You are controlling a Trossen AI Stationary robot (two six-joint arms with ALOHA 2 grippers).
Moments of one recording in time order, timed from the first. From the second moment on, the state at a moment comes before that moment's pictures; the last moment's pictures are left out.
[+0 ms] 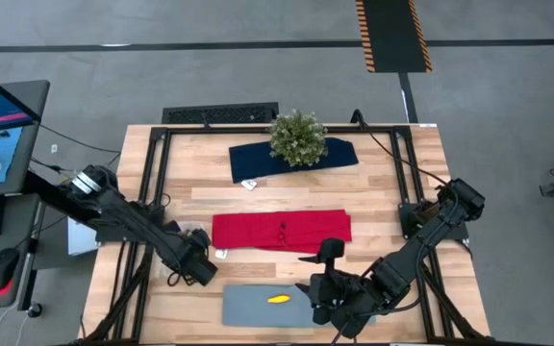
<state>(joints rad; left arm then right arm) -0.61 1.58 1.03 -1.28 0.01 -1.20 0.75 1.79 1.59 -0.75 0.83 0.36</state>
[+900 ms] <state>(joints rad) -0.62 1.64 1.02 -1.12 -0.16 -1.13 0.74 1.79 1.46 -0.72 0.72 0.50</state>
